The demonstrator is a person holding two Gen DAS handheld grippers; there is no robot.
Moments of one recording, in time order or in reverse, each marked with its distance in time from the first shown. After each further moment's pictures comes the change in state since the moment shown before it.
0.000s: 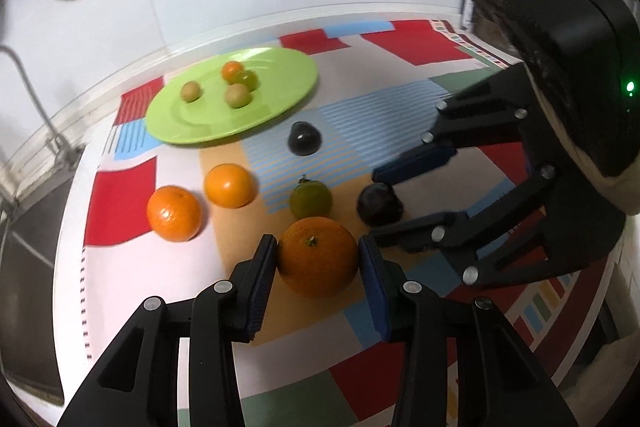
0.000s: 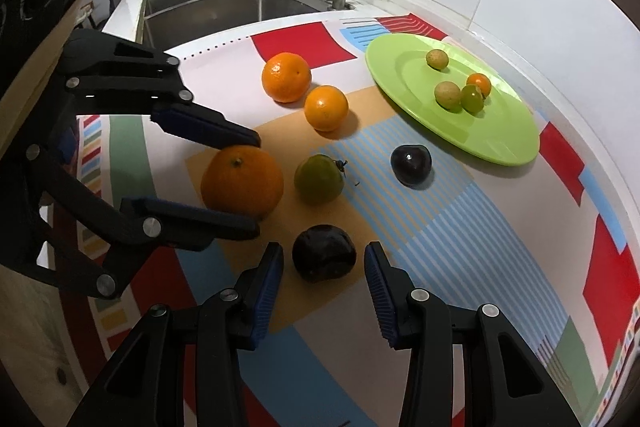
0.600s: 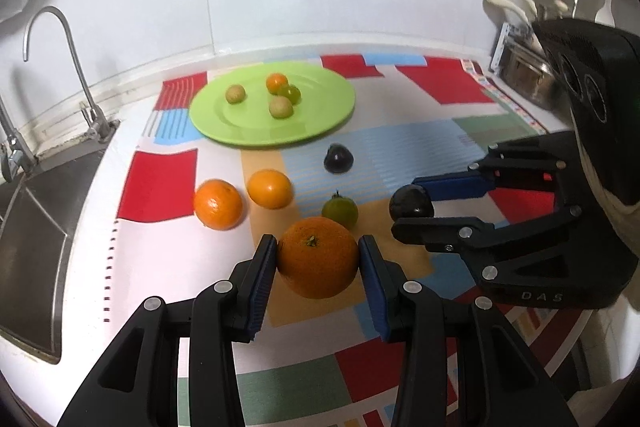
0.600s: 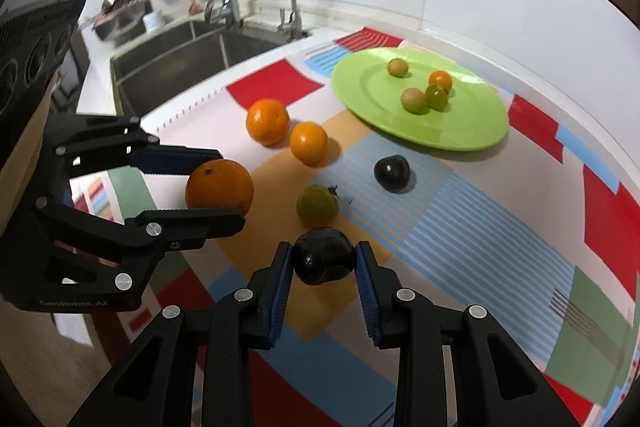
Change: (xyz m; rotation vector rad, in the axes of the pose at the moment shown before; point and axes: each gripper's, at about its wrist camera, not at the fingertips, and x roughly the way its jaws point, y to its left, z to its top) left arm -0.036 0.019 0.003 -0.154 -0.064 0.031; right arm -0.032 0.002 0.004 0.243 -0.101 -0.038
